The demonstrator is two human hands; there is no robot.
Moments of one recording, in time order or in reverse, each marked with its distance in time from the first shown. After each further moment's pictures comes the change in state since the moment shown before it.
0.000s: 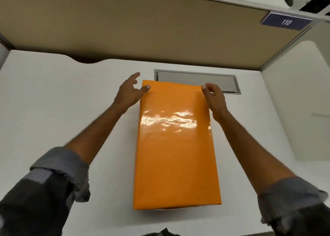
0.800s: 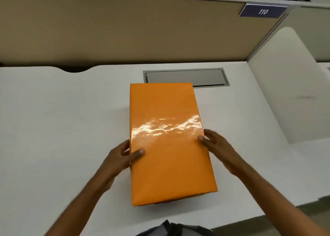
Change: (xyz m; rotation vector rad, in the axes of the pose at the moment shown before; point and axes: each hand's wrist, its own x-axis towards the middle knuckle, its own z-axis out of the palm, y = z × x) left_hand -0.180 -0.053 0.012 -0.221 -0.317 -0.300; right_hand -0.171 0.065 -0.062 0.038 -0.352 0.250
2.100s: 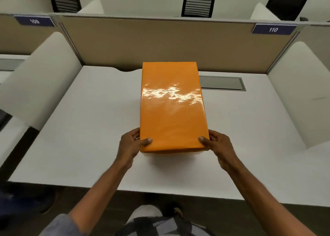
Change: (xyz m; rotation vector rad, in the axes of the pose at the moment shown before) left_hand -0.150 -0.068 0.071 -0.177 0.490 0.228; right_hand -0.121 0.052 0.034 0.271 -0.006 -0.254
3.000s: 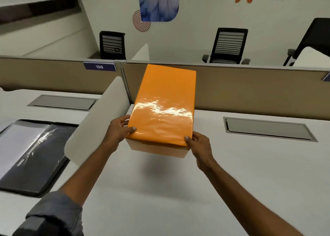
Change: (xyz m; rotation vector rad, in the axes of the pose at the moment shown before) left_hand 0.239 0.111 -0.332 0.103 0.118 0.194; right_hand 0.145 -0.139 0.369 0.080 -0.033 -0.160
